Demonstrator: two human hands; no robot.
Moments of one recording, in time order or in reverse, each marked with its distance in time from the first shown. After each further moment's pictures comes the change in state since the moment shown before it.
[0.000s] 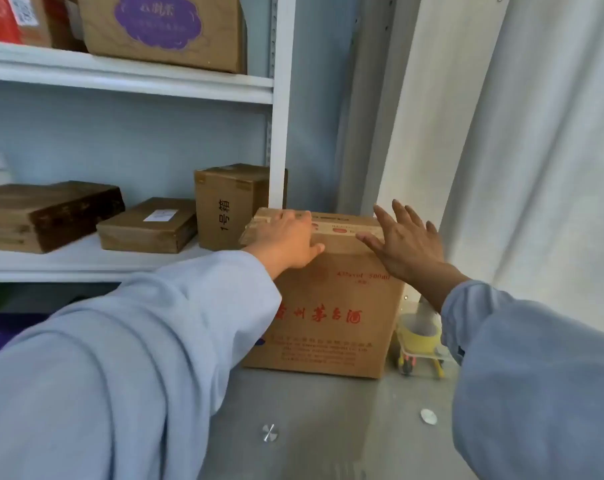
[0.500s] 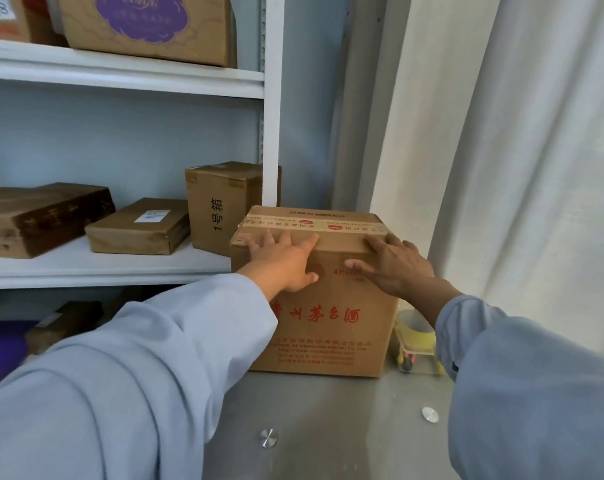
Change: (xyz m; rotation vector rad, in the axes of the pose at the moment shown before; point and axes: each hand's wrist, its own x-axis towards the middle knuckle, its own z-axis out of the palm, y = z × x) left_hand -0.001 -0.003 0.034 0.056 -0.211 -0.010; right_hand -0.010 0.002 0.028 0.051 -0.201 0.061
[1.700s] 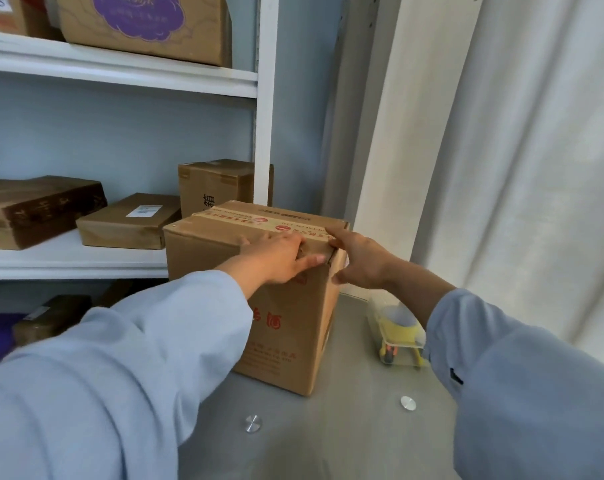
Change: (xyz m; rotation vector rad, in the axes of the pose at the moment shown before) left_hand -0.024 0.005 -0.012 -0.155 0.011 0.071; right_hand -0.032 -0.036 -0.030 0.275 -0.146 -0.185
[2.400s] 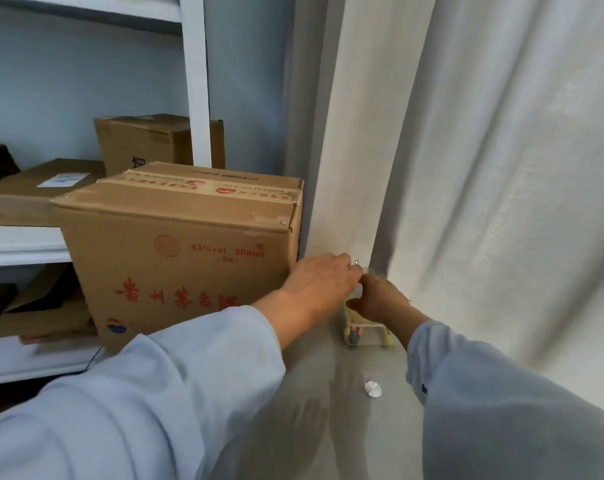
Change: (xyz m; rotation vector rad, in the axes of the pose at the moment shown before) left_hand 0.045 0.114 0.102 0.172 0.157 0.488; right_hand 0.023 0.176 0.088 -0.092 -0.055 0.430
